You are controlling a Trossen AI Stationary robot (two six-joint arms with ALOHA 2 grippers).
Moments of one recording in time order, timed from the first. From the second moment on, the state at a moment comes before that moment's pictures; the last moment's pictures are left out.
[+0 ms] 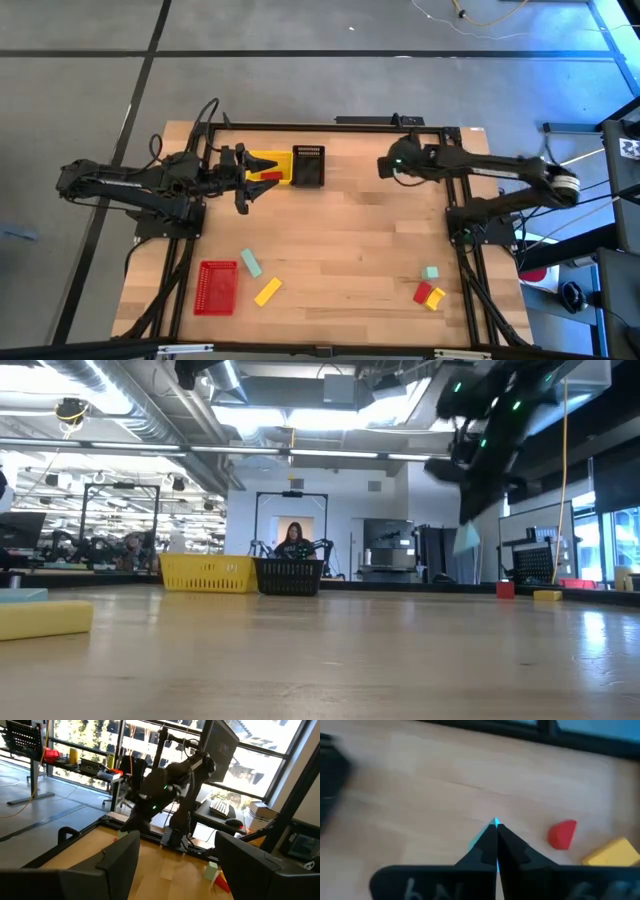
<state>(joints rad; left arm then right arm) -0.02 0.77 0.66 0.23 -0.23 -0.26 -0.35 1.22 0.84 -0.69 0.49 0.84</state>
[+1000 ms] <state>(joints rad) -0.02 0.79 0.66 0.29 -0.14 -0.29 0.01 1.12 0.84 0.12 0.21 0.51</state>
